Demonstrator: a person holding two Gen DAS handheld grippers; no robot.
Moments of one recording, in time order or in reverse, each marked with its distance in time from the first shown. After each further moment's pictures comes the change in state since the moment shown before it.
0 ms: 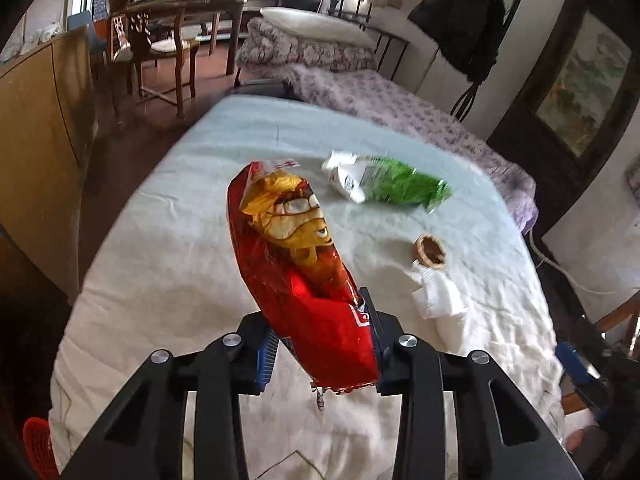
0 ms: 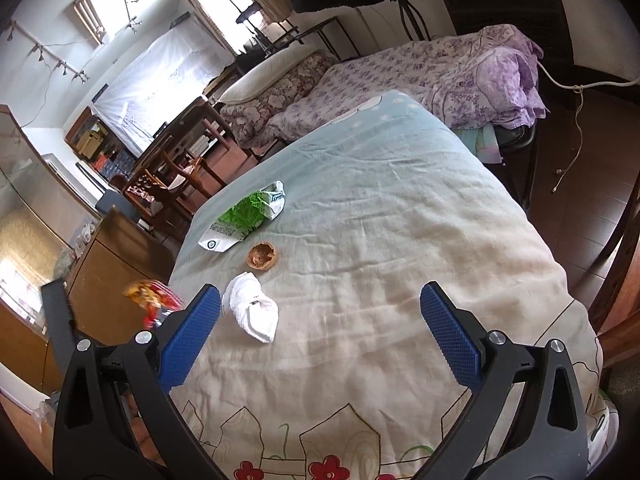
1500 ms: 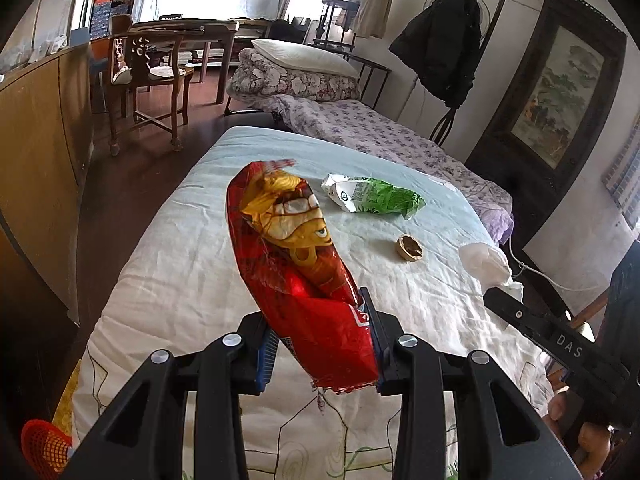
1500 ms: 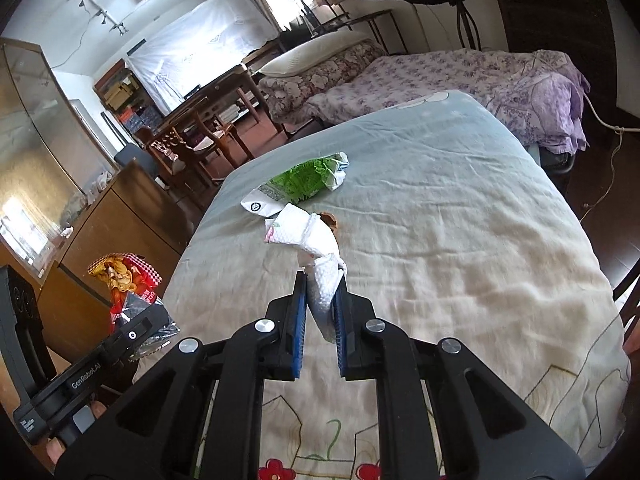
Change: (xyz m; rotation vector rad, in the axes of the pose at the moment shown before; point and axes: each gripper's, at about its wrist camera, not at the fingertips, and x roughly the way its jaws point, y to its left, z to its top) left arm -0.049 0.014 -0.027 0.023 -0.098 -0.048; right arm 0.009 0.049 -0.019 -0.163 0.036 0.049
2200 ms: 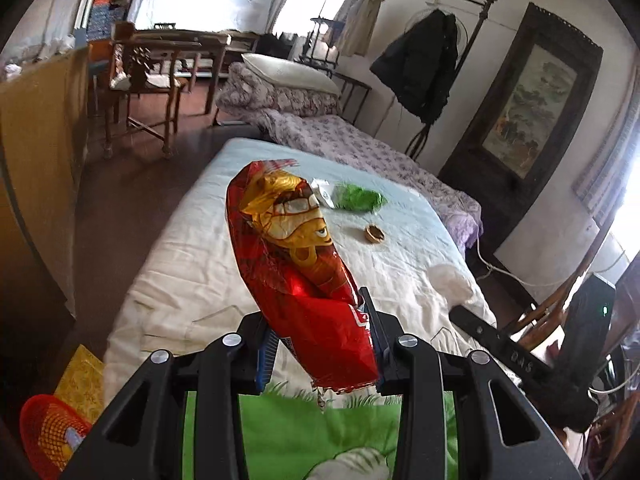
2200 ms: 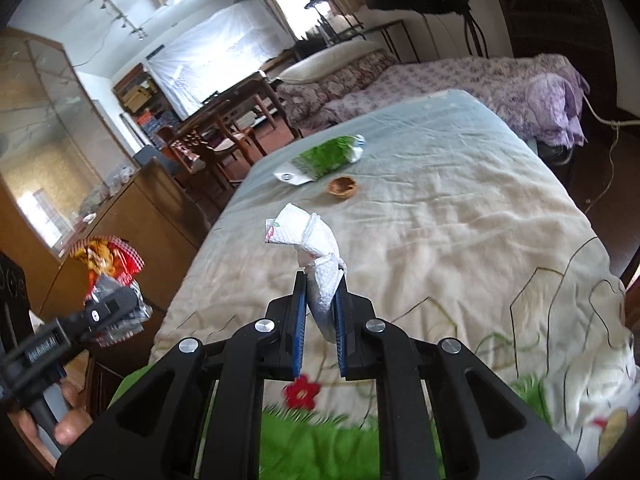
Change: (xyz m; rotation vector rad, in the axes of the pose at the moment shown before) left arm -0.099 0.012 -0.037 -0.010 -0.067 -0.076; right arm -0.056 0.016 -0.058 -0.056 -0.049 0.060
